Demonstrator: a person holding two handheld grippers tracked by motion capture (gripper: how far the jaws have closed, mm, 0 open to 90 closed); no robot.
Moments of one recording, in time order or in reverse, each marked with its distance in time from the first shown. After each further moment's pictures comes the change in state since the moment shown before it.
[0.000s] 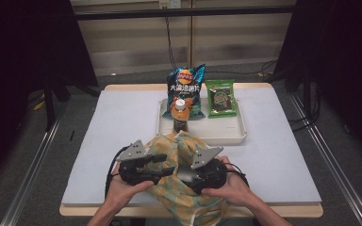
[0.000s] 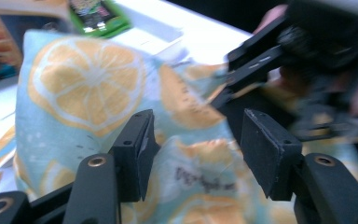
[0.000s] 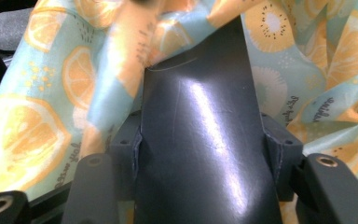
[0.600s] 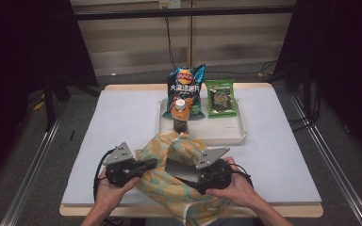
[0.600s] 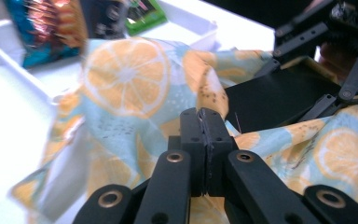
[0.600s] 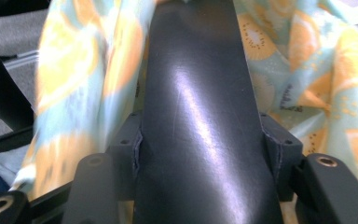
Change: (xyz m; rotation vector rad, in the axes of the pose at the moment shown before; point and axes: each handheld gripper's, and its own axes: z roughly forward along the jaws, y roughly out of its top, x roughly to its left) left arm 0.017 -0.017 -0.038 -0.028 0.093 -0.043; right arm 0.001 -0.006 -0.013 -0.022 -0.020 0.022
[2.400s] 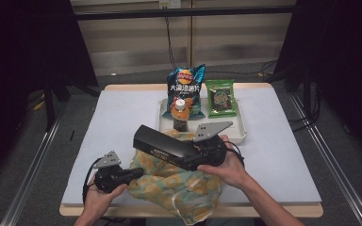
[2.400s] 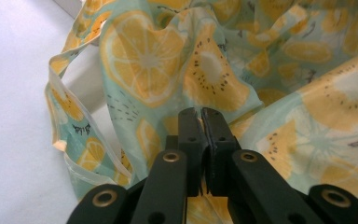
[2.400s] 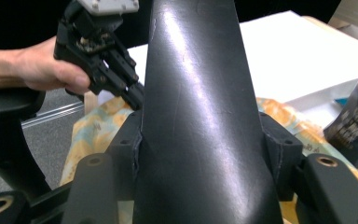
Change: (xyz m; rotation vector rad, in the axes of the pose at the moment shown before) left arm 0.024 -0.045 -0.006 0.123 0.028 -0.114; right arm -0.022 0.063 -0.020 -0.223 0.035 0.029
